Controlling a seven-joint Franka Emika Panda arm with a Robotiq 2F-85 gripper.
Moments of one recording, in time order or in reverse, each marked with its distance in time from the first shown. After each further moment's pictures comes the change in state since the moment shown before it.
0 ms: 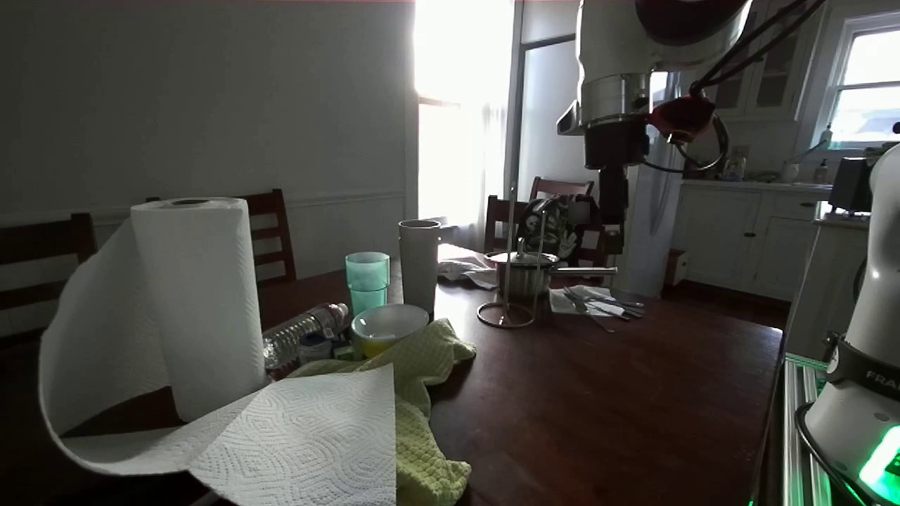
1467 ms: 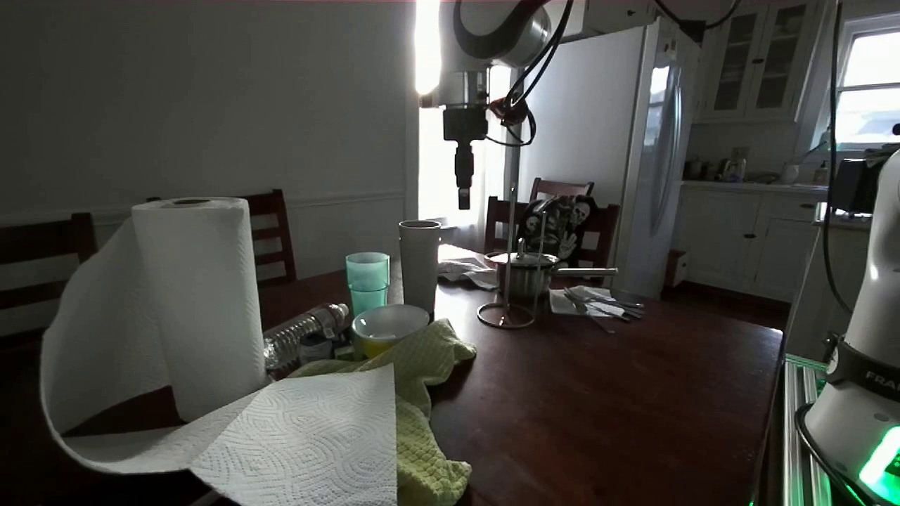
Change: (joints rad) arm -0.091 0.686 0.024 0.782 -0.211 0.028 -0.360
